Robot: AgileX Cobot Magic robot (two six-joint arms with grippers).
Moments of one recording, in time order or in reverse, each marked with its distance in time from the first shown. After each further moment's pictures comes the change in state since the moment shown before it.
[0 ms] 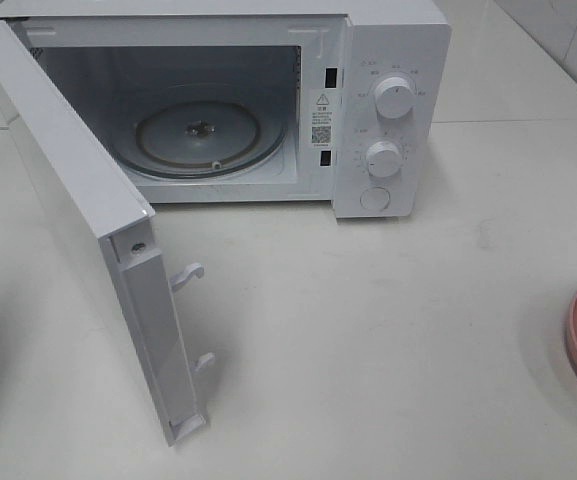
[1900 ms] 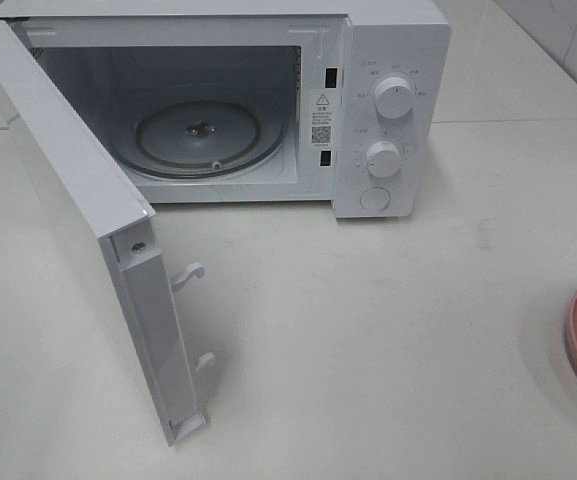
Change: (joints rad) left arm 0.000 -0.895 -0.086 0.124 1.068 -0.214; right arm 0.000 0.000 0.000 0.000 0.000 0.000
